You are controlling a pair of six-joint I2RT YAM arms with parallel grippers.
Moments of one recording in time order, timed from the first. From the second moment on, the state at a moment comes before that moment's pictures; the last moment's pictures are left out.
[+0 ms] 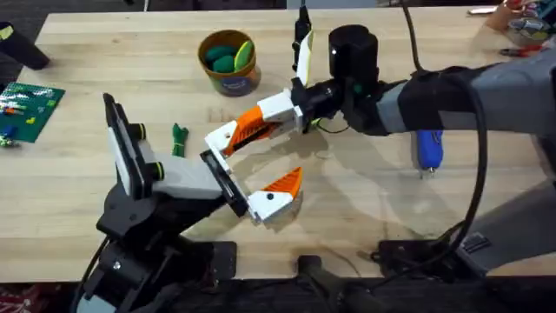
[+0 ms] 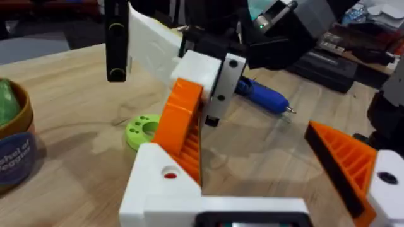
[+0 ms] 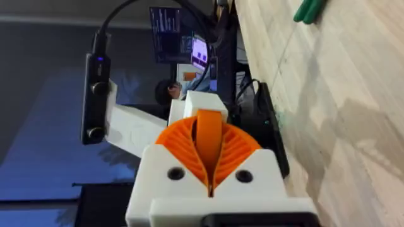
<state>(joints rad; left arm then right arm) -0.44 0.00 0.01 -0.06 0.56 -0.16 0.55 1.81 0.83 0.63 -1.32 1.12</state>
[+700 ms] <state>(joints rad) -0.43 0.00 0.01 -0.06 0.53 -0.14 0.57 1.82 0.80 0.60 -1.23 1.11</state>
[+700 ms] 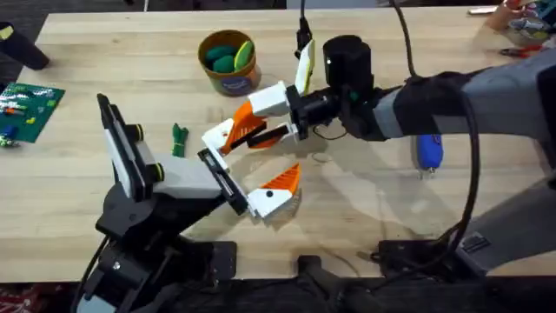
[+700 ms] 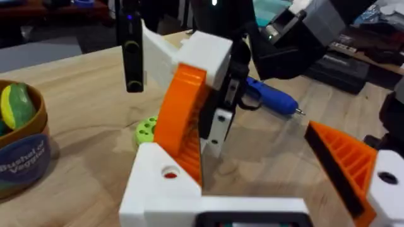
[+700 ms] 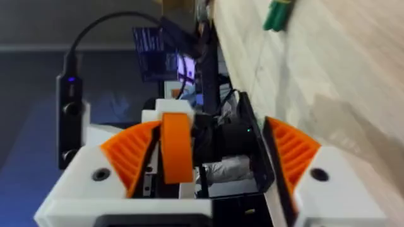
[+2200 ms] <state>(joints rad) -0.46 0.00 0.01 -0.07 0.69 -0.13 0.36 1.33 0.38 0.61 -1.21 1.06</state>
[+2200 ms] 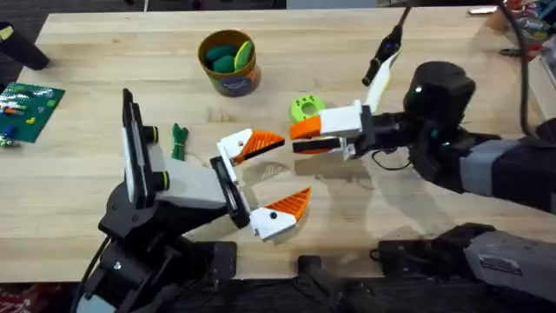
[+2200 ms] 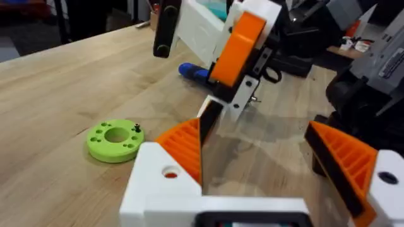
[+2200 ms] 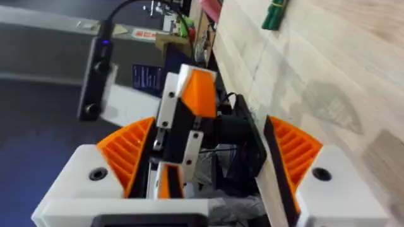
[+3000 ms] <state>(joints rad) -0.46 0.00 0.01 -0.07 0.69 -0.13 0.48 1.59 0.55 0.74 -1.22 1.10</state>
